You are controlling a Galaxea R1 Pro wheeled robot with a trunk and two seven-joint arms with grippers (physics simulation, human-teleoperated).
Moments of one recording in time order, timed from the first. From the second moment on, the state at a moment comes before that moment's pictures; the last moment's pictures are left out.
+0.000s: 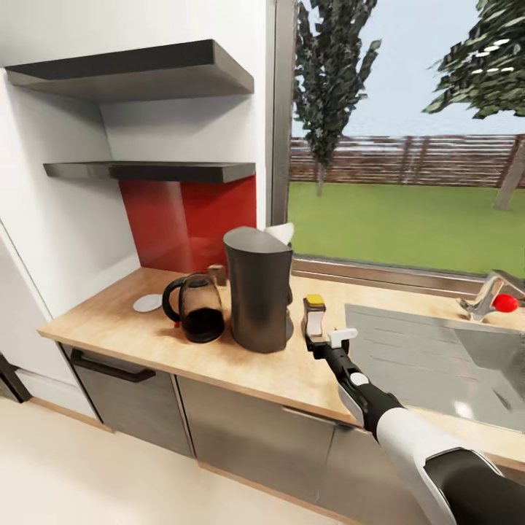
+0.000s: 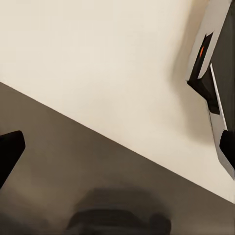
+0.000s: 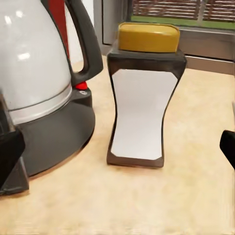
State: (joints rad) left arm 0.08 0.17 0.21 0.02 -0.04 -0.07 0.08; right arm -0.88 0.01 0.25 -0.26 -0.16 -0.41 0.03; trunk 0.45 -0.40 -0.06
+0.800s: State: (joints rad) left arm 0.07 0.17 0.21 -0.31 -0.04 -0.09 0.08; right arm -0.87 0.02 0.25 -0.21 -0.16 -0.42 0.03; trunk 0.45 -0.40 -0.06
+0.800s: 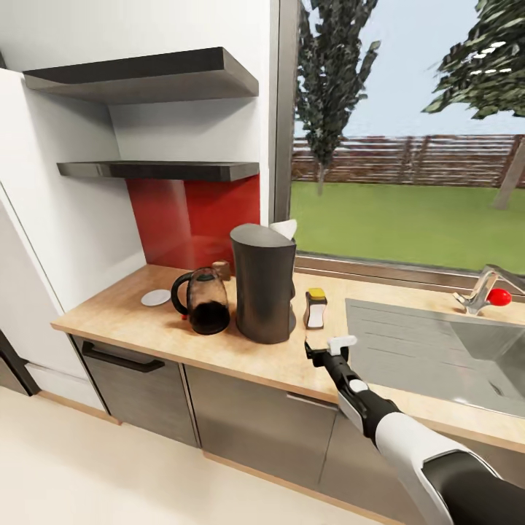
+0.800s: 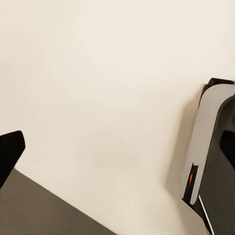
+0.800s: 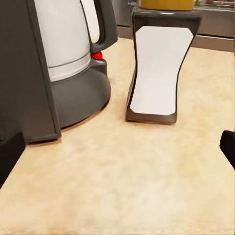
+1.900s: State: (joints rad) left arm 0.07 0.17 0.21 -0.31 -0.04 -0.12 0.08; right arm -0.87 0.03 0.25 -0.20 -0.16 -0.42 -0.03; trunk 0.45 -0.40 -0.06
